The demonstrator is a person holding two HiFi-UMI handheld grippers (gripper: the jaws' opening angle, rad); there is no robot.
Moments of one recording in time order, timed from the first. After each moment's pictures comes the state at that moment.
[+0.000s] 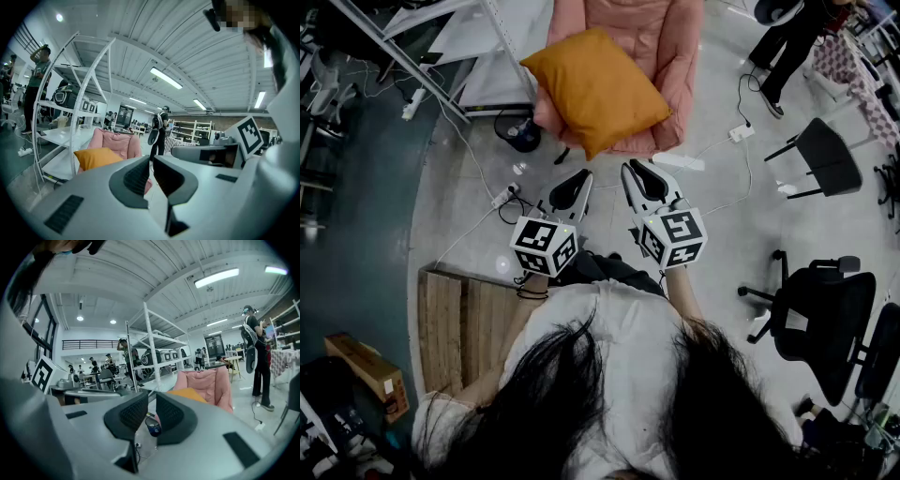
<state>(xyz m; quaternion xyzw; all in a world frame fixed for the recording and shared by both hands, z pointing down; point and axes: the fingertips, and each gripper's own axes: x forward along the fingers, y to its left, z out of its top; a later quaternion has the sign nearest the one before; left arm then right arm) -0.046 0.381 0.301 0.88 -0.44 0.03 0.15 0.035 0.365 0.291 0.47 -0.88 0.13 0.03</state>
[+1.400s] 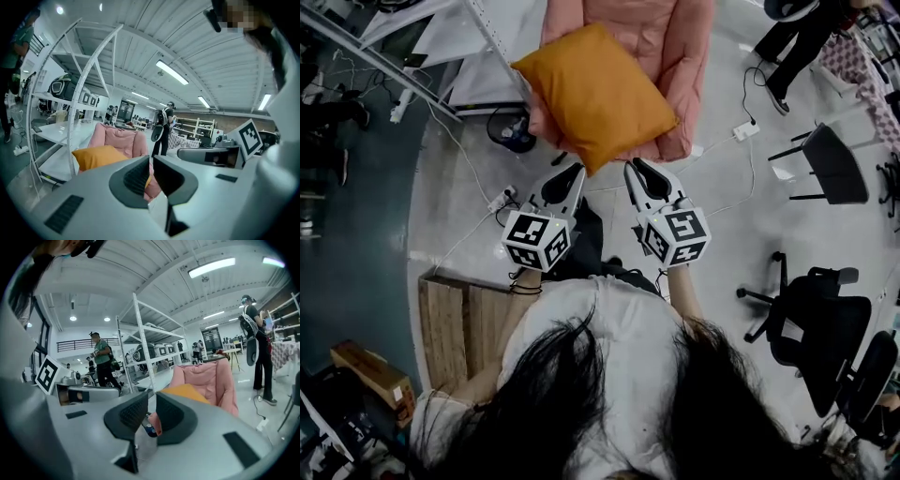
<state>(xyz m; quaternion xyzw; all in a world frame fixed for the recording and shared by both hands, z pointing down) -0.070 0.264 0.324 0.88 -0.43 0.06 0.18 0.030 0.257 0.321 0.47 -0.86 0.16 0.04</state>
